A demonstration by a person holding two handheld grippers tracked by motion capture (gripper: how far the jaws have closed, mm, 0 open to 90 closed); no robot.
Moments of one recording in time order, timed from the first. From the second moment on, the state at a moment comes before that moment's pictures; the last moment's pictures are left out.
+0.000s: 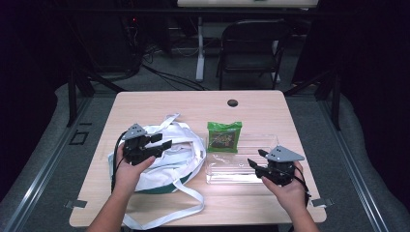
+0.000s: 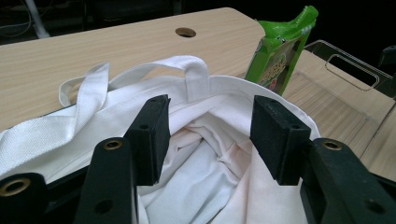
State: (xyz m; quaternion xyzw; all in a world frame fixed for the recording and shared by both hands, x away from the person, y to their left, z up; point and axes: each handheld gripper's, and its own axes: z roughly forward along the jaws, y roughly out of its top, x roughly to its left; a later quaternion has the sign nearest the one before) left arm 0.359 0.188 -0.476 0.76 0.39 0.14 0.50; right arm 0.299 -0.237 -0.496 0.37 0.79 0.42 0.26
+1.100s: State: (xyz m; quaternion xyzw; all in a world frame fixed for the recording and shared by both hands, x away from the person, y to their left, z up) left arm 0.359 0.189 -0.481 0.76 0.39 0.14 0.49; right arm 0.288 -0.236 -0.516 0.37 0.77 0.45 0.27
